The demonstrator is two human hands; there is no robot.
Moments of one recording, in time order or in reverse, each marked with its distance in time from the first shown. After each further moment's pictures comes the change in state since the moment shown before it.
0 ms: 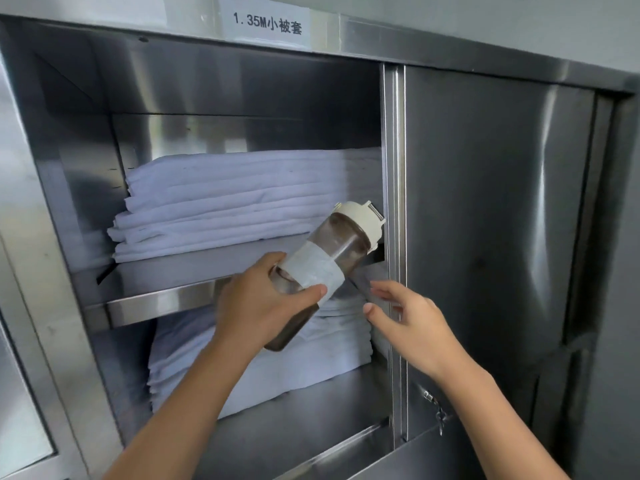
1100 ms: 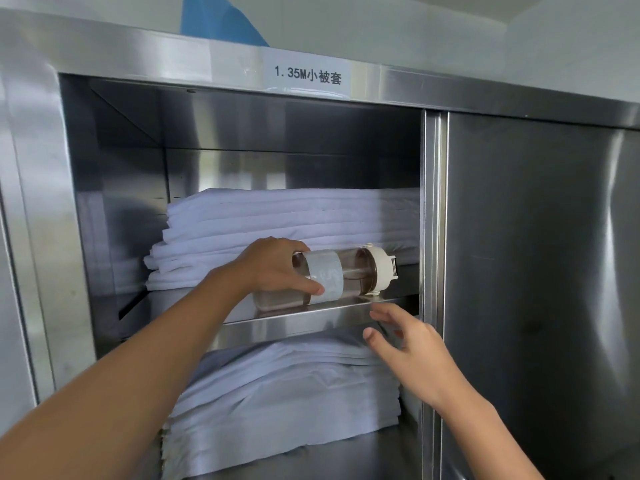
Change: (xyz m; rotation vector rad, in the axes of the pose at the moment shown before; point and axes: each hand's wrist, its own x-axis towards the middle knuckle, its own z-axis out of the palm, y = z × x) left_hand 0.155 -0.011 -0.026 0.458 -0.276 0.241; right_hand 0.070 -0.005 0.017 0.052 -0.082 -0.110
